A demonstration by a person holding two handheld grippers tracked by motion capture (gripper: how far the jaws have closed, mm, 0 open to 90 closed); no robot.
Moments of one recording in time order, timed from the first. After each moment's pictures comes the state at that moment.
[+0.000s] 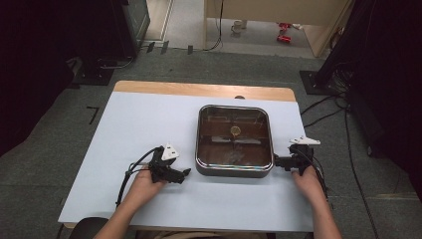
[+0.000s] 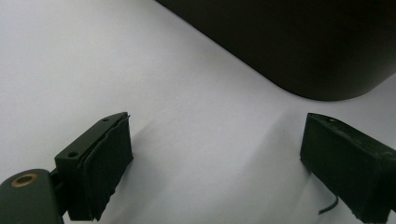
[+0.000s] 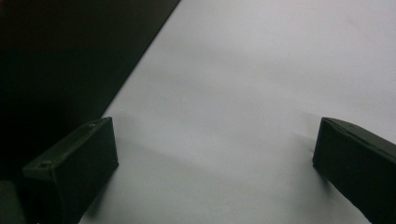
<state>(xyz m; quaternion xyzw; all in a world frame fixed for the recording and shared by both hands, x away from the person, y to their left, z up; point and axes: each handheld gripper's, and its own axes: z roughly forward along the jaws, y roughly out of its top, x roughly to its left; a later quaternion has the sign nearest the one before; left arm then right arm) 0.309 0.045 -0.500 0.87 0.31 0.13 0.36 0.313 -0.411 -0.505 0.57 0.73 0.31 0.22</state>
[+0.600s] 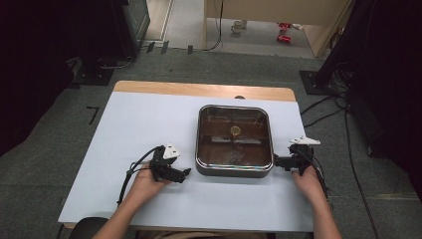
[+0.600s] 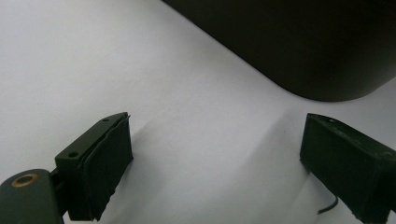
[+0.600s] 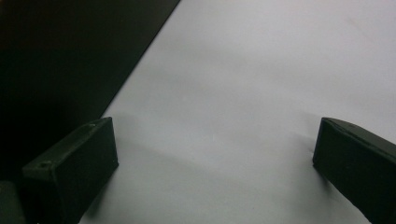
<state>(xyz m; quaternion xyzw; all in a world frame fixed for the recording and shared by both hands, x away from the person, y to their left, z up) 0.312 0.040 -0.495 0.88 0.32 0.13 0.34 0.313 -0.411 -0.505 0.57 0.73 0.31 0.22</state>
